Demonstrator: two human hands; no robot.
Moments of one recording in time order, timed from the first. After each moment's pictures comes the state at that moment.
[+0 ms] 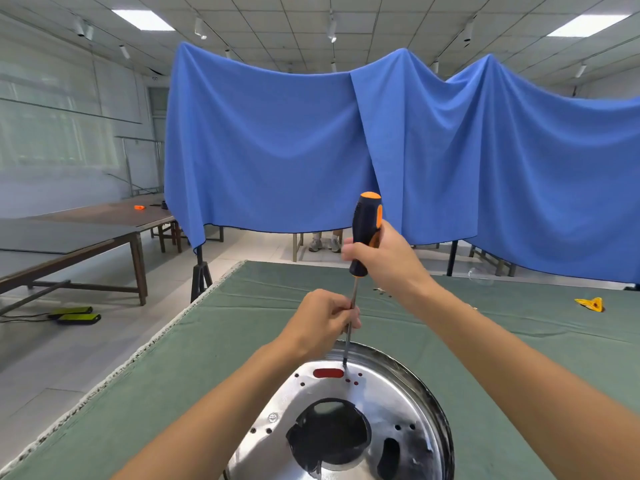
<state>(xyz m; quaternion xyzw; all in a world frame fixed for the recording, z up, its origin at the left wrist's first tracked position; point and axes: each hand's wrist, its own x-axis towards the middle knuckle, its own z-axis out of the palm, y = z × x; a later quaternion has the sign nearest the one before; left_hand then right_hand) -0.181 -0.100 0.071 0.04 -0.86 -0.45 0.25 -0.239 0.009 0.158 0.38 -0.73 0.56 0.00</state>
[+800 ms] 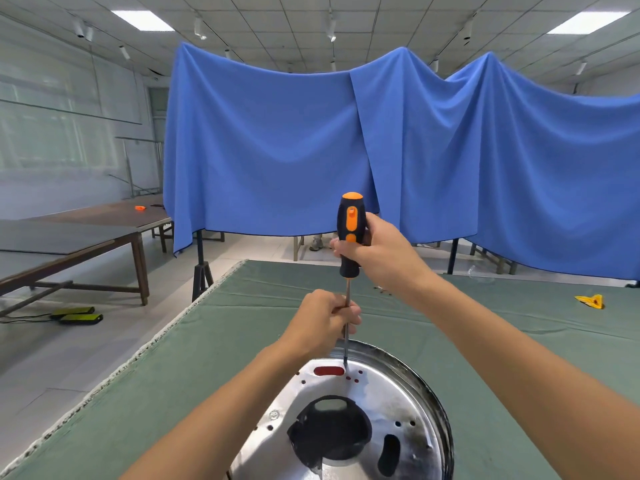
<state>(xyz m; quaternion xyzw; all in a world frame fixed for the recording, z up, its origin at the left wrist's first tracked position) -0.179 -0.091 0.072 0.08 -0.83 -0.50 0.23 -0.228 0.010 0.168 0.43 -0.74 0.52 0.01</state>
